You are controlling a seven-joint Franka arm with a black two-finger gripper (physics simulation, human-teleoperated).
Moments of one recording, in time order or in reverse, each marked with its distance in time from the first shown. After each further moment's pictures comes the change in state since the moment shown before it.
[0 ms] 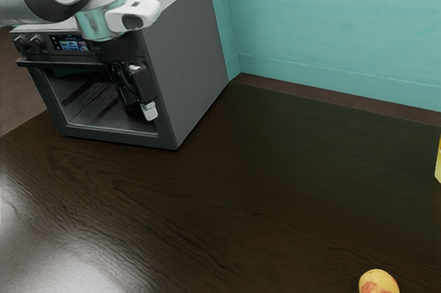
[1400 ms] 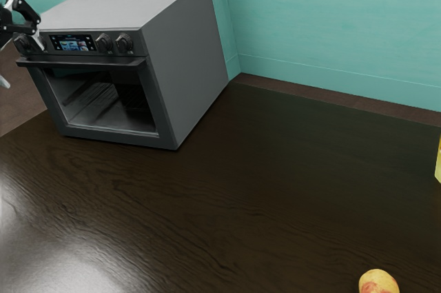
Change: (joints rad) arm -0.043 -0.360 0.200 -0.203 0.286 0.223 1.384
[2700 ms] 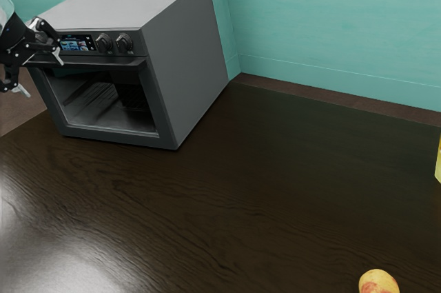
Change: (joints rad) arm 0.019 0.167 0.143 0.013 -0.164 0.126 0.269
